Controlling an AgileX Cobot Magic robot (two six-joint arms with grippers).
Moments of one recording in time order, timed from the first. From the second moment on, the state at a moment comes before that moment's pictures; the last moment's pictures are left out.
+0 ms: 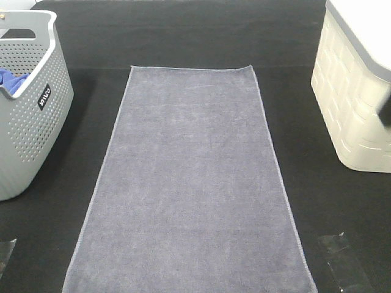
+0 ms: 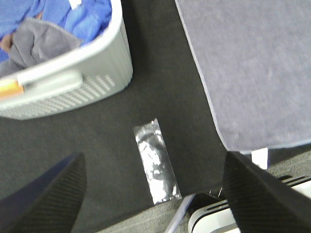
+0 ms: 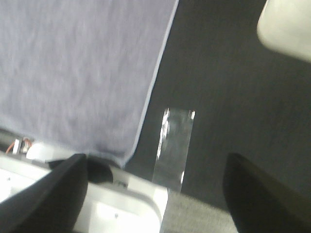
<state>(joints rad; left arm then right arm) -0.29 0.71 -0.91 0.04 1.22 -0.06 0.20 1.12 -1.04 0.14 1.22 -0.08</state>
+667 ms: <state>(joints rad) -0.29 0.11 -0.59 -0.05 1.23 0.08 0.20 0.42 -0.55 0.13 1.21 -0.15</state>
